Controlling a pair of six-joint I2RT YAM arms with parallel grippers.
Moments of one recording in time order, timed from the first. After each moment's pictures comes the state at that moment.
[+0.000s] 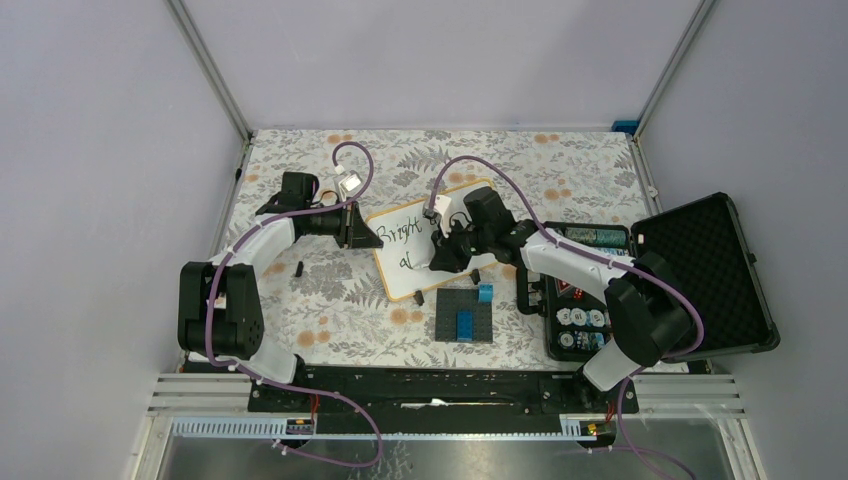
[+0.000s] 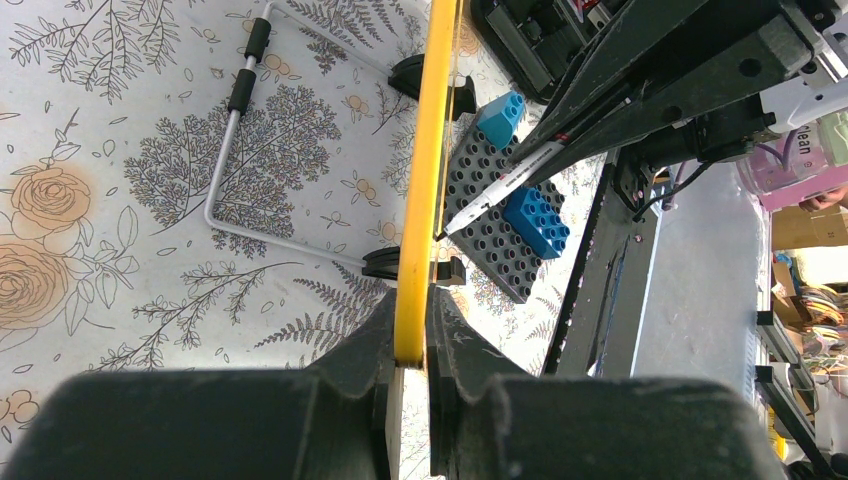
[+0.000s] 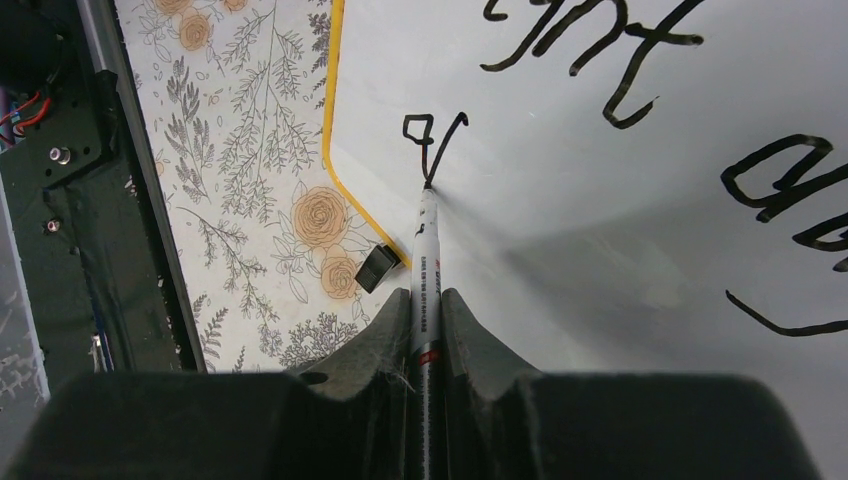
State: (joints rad) left arm -0.07 1.54 0.99 -0.42 1.11 0.20; right arm 0.68 1.59 1.02 -0.16 -0.56 -0.15
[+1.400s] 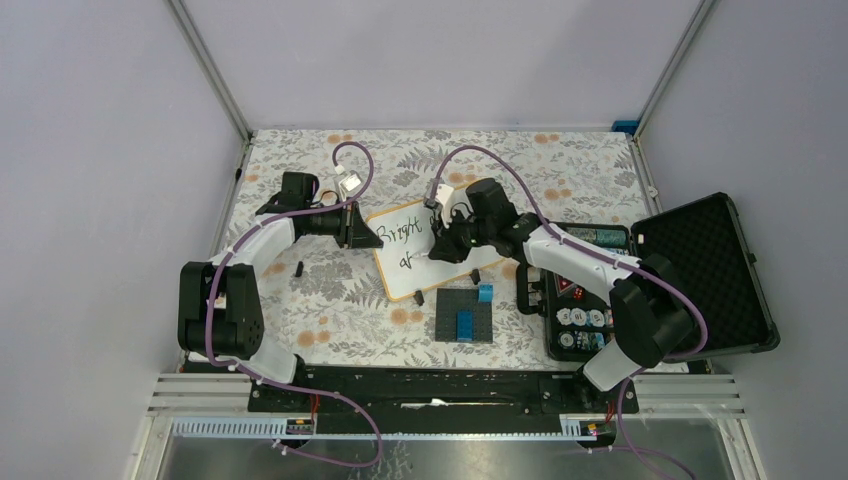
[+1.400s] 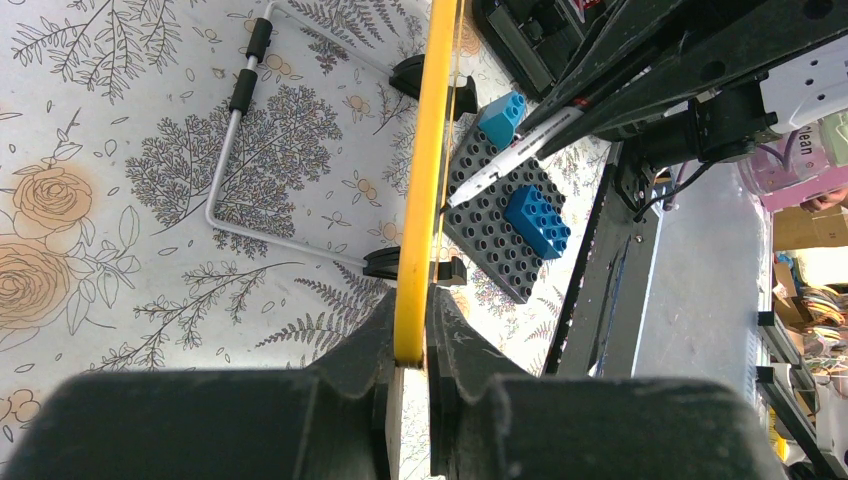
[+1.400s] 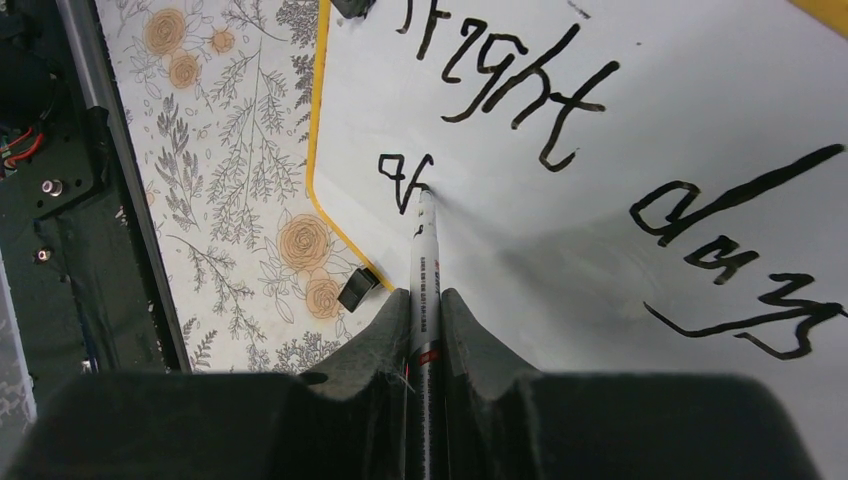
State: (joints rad) left arm -0.07 1.54 0.99 -0.42 1.11 0.20; right arm 0.67 1.59 1.07 -0.18 -0.54 -0.15
